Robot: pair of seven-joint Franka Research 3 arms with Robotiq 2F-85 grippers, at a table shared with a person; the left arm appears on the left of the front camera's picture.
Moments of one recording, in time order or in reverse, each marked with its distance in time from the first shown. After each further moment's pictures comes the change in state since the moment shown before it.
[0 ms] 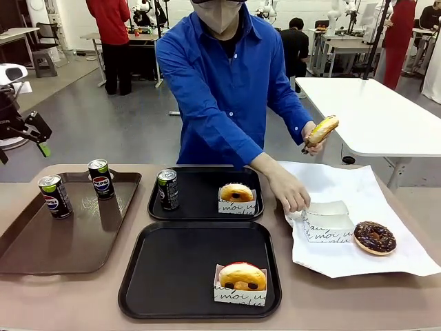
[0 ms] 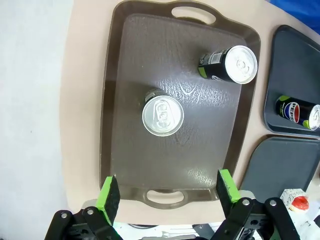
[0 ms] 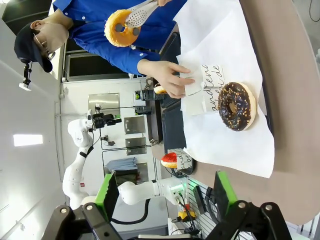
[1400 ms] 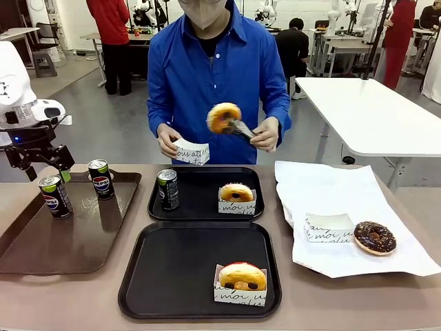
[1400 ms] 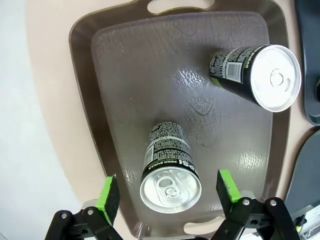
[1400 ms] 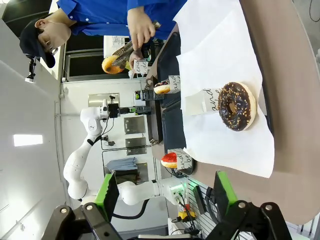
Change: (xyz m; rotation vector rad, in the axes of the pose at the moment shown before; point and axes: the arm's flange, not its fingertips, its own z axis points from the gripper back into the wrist) left arm 0.046 -0.013 -0.099 0.084 0.088 -0.302; right arm 0.000 0.000 0.000 0.000 0.000 0.000
